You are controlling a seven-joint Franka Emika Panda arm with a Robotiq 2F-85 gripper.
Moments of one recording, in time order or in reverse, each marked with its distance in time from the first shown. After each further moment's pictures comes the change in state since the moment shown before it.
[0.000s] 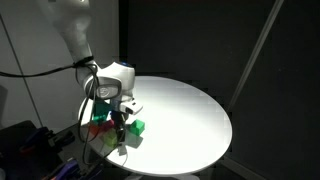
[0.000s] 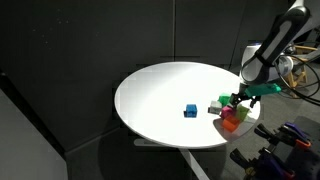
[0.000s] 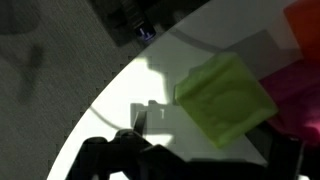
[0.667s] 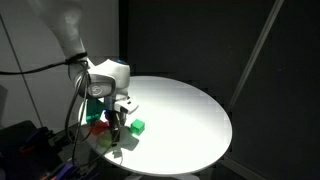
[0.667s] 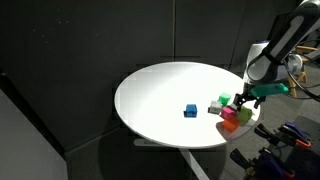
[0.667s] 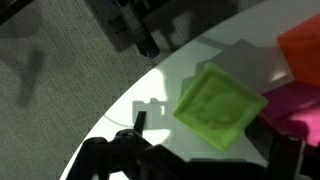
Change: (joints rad) arm 0.000 -0.077 -0.004 -0.078 0.000 0.000 -0.019
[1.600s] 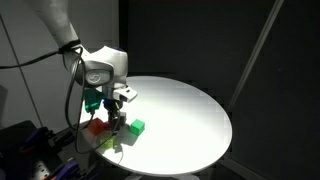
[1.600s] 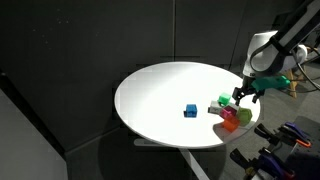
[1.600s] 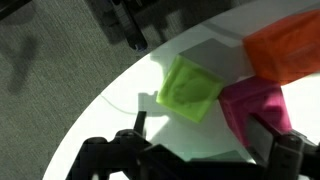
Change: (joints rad) arm 0.010 -0.129 0.019 -0.022 -0.028 -0.072 -0.001
